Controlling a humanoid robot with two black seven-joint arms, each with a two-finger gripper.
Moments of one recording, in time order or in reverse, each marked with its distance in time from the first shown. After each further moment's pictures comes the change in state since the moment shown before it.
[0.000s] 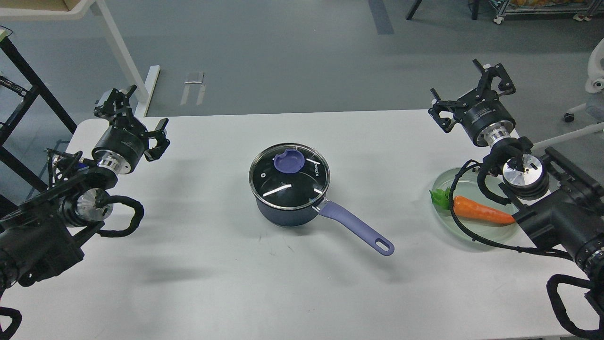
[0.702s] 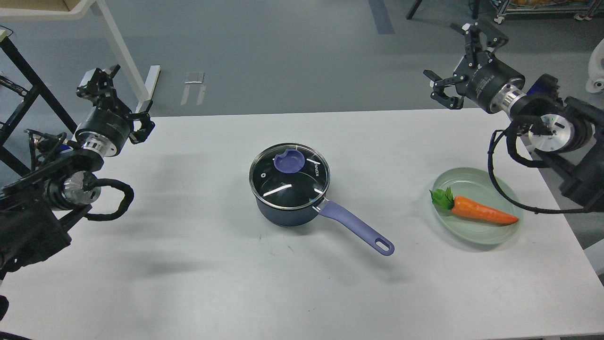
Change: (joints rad) left arm -0.067 0.044 0.010 -0.001 0.016 0.040 0.000; right arm 0.335 -0.253 -0.603 0.176 -0.094 0.002 -0.004
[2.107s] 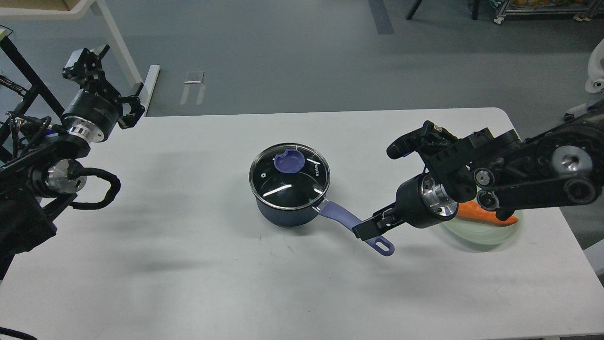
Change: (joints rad) left arm -0.040 0.046 0.009 -0.003 0.025 -0.040 0.000; right arm 0.750 0.182 -1.181 0.882 -0.864 -0.199 -0.010
